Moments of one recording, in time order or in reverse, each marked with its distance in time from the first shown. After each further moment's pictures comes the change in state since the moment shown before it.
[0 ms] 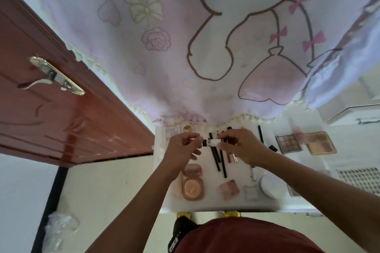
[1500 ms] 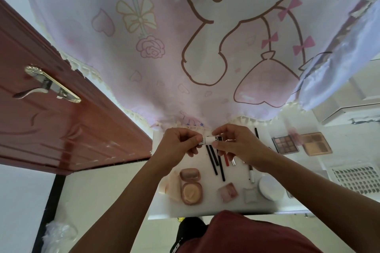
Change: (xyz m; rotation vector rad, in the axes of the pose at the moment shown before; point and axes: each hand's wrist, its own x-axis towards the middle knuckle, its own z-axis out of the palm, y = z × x) left_hand -0.001 0.040 -0.010 0.041 -0.175 0.167; right_hand -0.016 -0.044 -0.016 0.517 -0.001 0.095
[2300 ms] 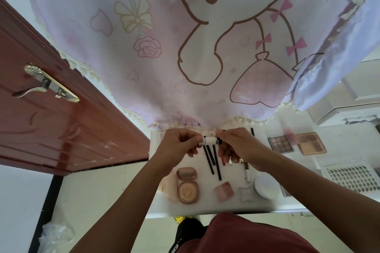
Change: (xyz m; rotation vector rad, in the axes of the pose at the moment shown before) left_hand -0.006 0.001 0.012 0.005 0.010 0.003; right_hand -0.011 -0.004 -0.005 0.066 -0.022 0.119
